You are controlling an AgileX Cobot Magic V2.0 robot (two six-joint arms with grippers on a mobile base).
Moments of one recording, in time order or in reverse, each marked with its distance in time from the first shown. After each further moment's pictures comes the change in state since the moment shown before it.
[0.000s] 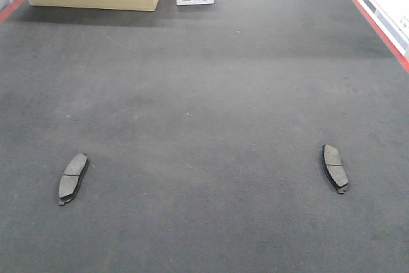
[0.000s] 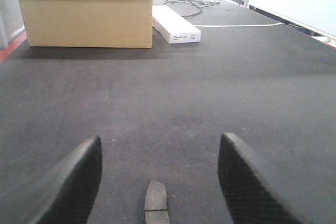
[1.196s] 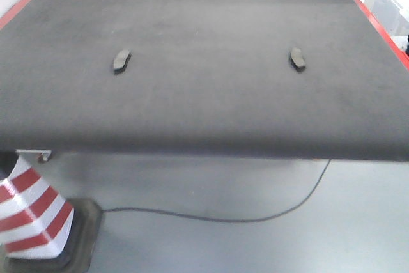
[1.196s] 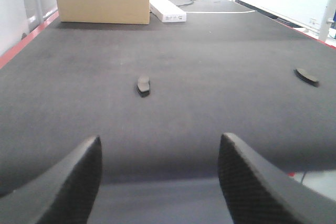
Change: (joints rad) left arm 0.000 0.000 0.000 0.000 0.000 0.000; right arm 0.000 0.000 0.000 0.000 0.001 0.000
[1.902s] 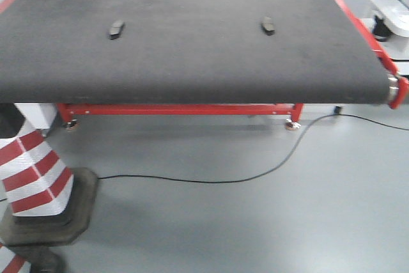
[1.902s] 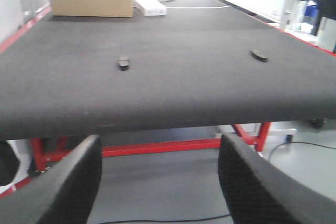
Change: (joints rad) left arm 0.000 0.000 0.000 0.000 0.000 0.001; right arm 0.000 0.000 0.000 0.000 0.000 0.000
